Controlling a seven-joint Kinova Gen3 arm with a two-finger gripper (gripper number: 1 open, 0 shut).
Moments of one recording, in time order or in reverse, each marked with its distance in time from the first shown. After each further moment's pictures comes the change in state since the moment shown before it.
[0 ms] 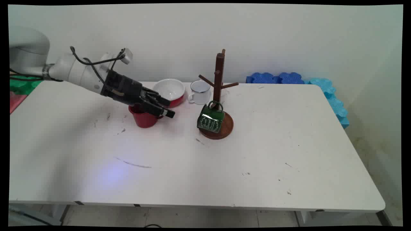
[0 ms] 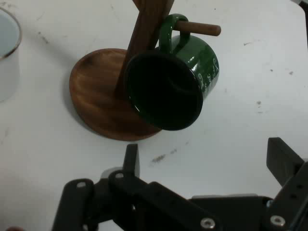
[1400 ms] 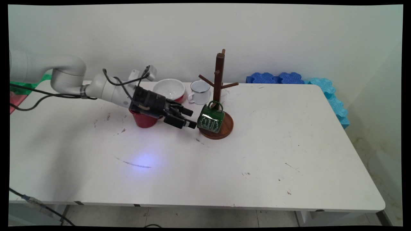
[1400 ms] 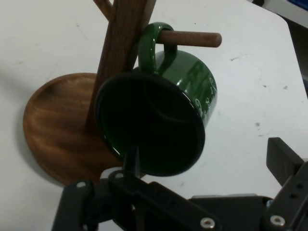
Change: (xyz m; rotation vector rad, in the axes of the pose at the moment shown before) arm -0.019 -0.013 0.084 -0.093 0.067 0.052
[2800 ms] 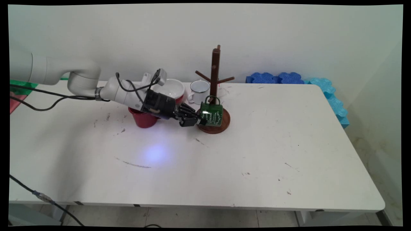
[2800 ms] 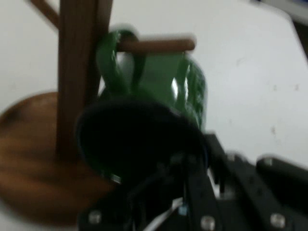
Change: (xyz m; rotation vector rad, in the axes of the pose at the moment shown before) arm -0.002 -0.013 0.032 -0.019 -0.018 0.062
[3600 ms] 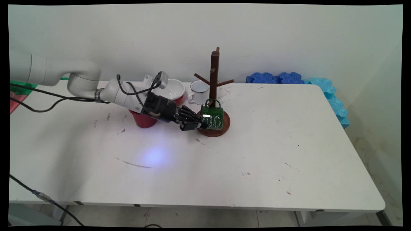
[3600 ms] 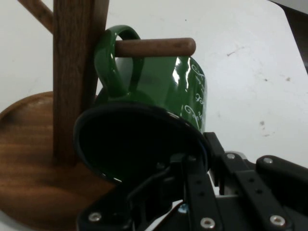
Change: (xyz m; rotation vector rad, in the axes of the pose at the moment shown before) arm 0.002 0.013 0.003 -0.027 -0.007 0.022
